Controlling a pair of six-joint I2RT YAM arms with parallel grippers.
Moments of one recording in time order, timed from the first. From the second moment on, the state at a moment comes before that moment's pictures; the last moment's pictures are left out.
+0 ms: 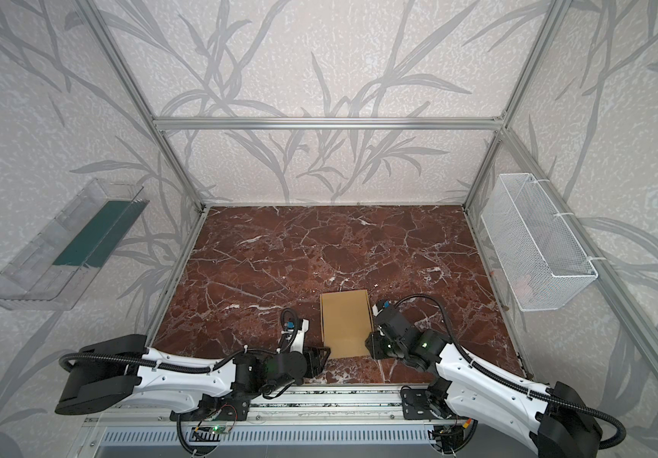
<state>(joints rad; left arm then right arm) -1.38 1.25 0.35 0.17 -0.44 -1.18 0.83 0.87 0.41 -0.51 -0.06 0.70</state>
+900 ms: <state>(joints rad) -1.38 1.23 0.36 0.11 -0.45 -1.14 0.83 0.78 0.46 -0.59 -0.04 0.68</state>
